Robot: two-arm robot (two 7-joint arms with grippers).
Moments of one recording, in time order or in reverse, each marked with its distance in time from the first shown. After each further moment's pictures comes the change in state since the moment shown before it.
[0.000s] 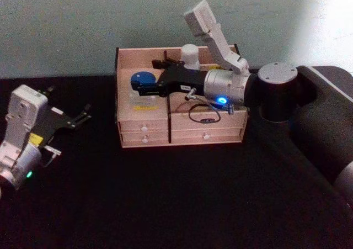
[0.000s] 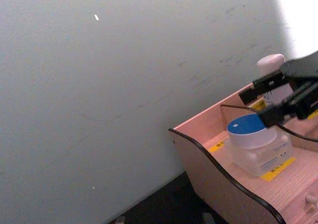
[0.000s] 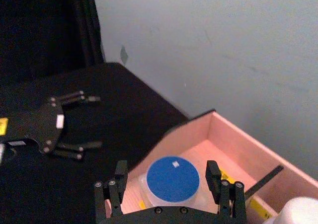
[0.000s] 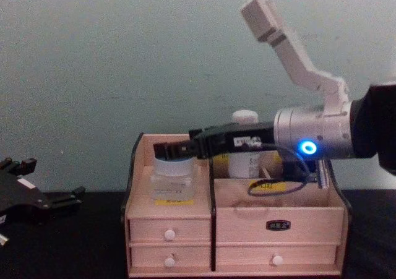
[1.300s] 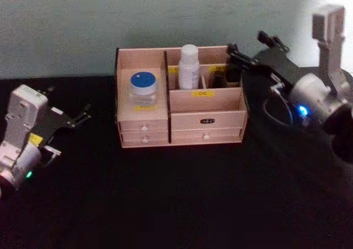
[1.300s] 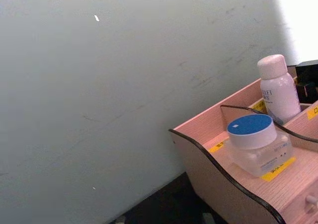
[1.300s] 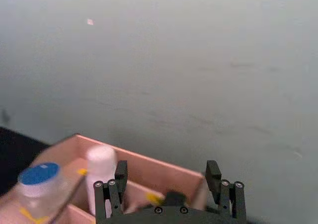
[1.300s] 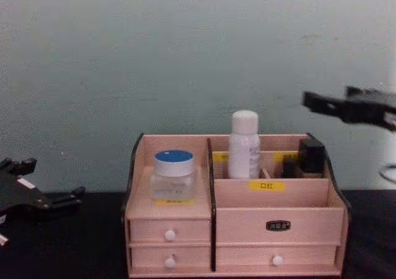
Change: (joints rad) left arm 0.000 0.000 0.000 0.000 0.000 0.000 0.000; right arm -0.365 0.198 0.296 -0.404 0.071 -0.160 -0.335
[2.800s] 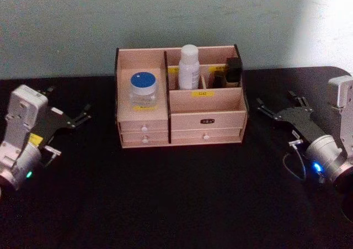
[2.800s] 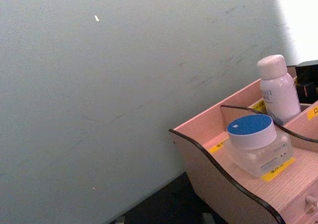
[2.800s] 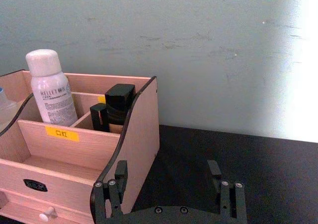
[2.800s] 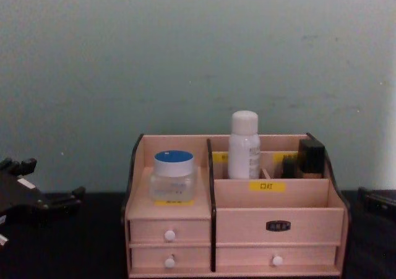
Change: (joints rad) left arm 0.000 0.000 0.000 0.000 0.000 0.000 0.000; right arm -0.236 -0.035 0.116 0.019 -0.079 -0.072 -0.105
